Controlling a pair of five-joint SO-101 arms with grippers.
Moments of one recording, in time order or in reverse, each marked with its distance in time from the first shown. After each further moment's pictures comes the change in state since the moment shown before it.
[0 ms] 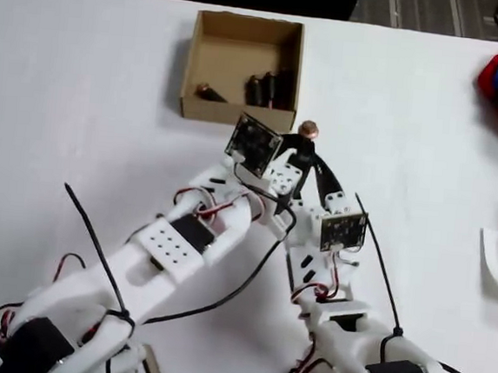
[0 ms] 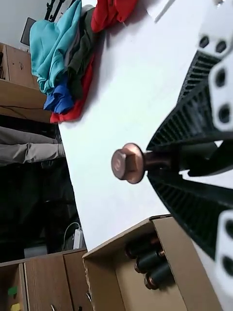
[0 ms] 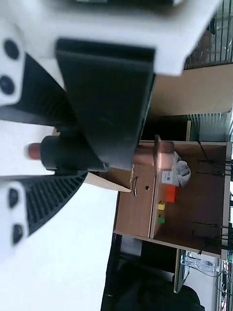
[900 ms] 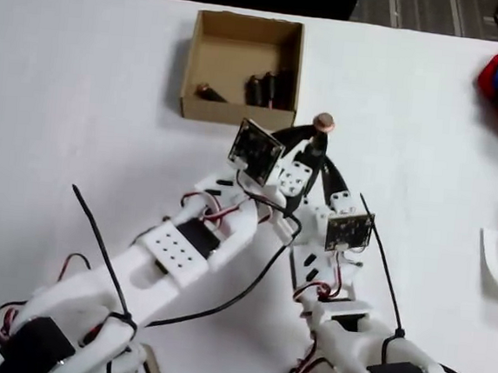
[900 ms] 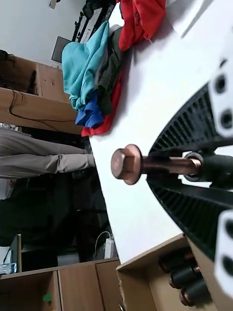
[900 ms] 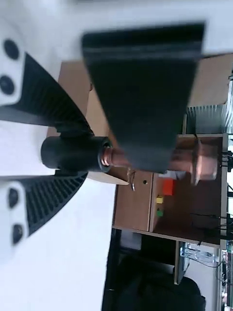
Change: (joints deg) left arm 2.9 0.1 -0.4 -7.7 -0.4; right arm 1.0 0.0 -0.1 -0.1 -0.4
